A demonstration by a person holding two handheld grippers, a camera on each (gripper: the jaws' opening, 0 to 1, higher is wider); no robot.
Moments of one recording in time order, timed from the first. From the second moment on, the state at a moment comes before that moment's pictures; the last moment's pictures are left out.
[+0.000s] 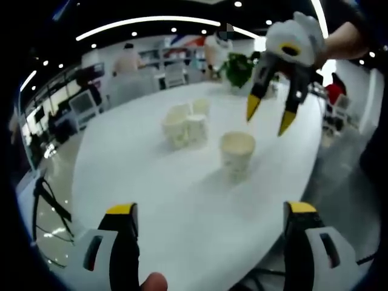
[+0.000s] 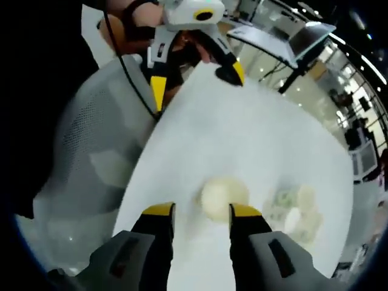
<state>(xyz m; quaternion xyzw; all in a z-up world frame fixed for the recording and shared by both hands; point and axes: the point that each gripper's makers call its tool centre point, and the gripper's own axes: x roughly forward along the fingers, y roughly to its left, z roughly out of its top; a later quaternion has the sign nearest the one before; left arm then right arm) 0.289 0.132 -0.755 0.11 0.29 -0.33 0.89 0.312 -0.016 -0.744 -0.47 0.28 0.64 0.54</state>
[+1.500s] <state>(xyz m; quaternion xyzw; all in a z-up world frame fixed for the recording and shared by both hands) 0.282 0.127 -0.755 0.11 0.30 -0.34 0.88 0.383 -0.077 -0.699 -0.17 0.26 0.42 0.85</state>
